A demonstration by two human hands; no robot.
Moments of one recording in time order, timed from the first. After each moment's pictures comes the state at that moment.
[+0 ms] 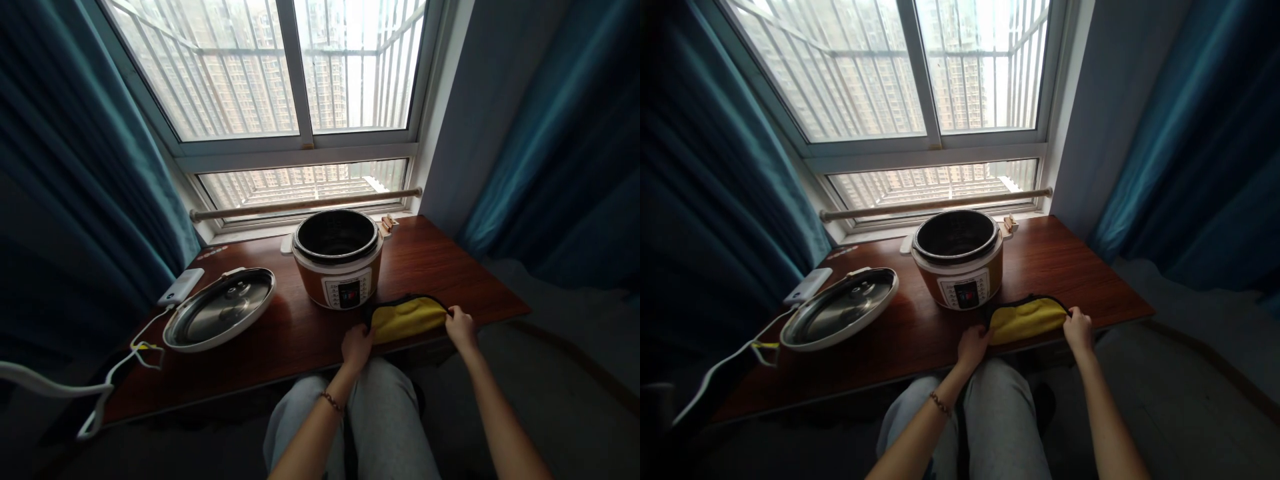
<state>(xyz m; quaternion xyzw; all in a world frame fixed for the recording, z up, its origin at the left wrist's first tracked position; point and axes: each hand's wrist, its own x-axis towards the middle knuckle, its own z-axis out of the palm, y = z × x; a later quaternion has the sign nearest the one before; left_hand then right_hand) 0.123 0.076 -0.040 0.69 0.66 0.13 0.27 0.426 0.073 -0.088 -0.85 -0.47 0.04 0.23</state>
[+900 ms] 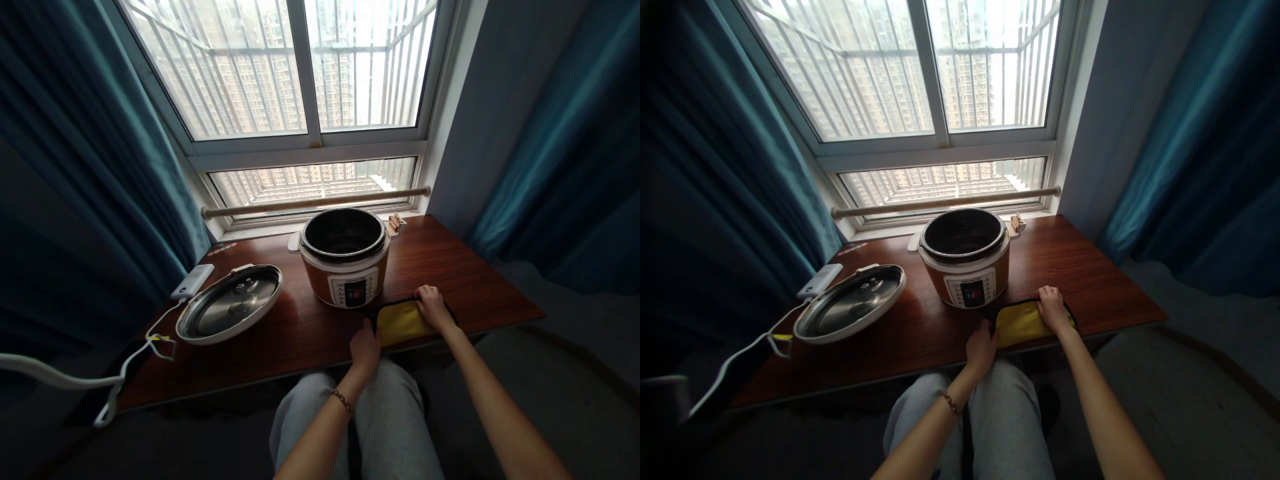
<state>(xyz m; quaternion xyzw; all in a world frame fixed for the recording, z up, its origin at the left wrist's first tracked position) 0.135 0.068 -0.046 0.70 0.68 0.09 0.21 0.371 0.131 -0.071 -0.68 -0.71 0.00 0.19</state>
